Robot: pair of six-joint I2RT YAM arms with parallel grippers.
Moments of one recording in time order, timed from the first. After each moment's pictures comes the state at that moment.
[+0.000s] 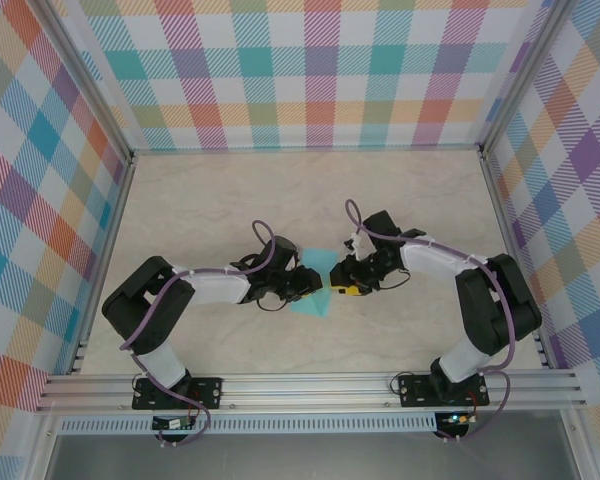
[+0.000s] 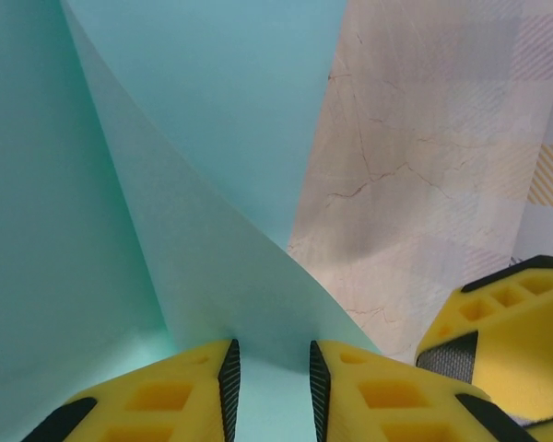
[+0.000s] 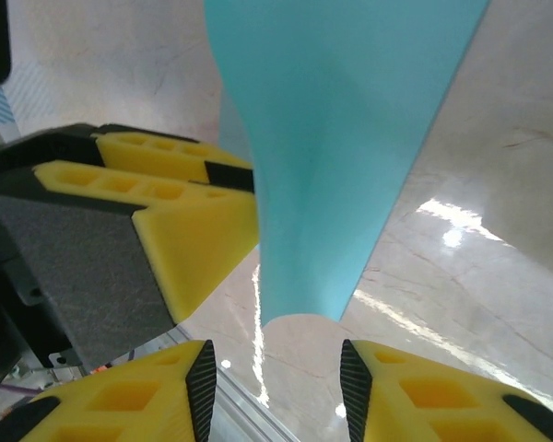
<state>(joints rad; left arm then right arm) -0.75 1.69 0.78 0.10 0.38 -1.07 0.47 1.60 0.90 -0.57 -0.74 0.50</state>
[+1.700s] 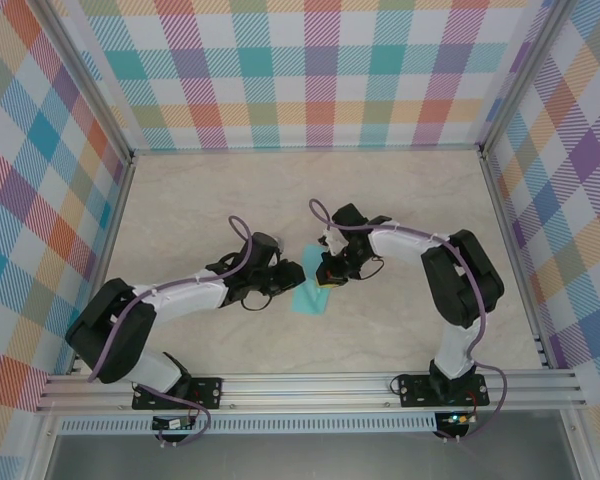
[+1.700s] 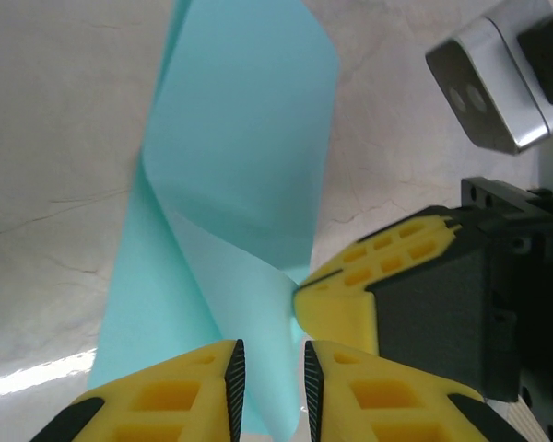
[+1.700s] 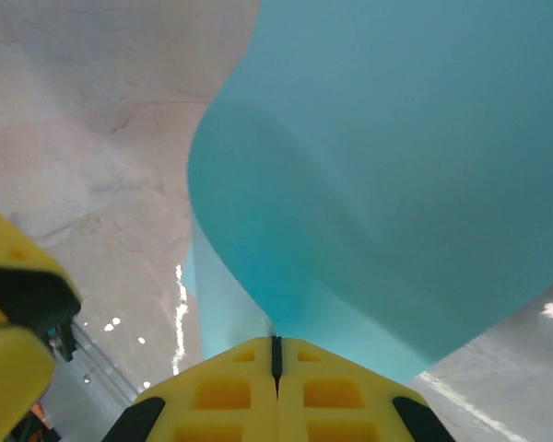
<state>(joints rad) -0.70 1.48 0.72 -0.01 0.29 -1.00 0.58 1.84 1.14 -0.64 -0.60 0.38</state>
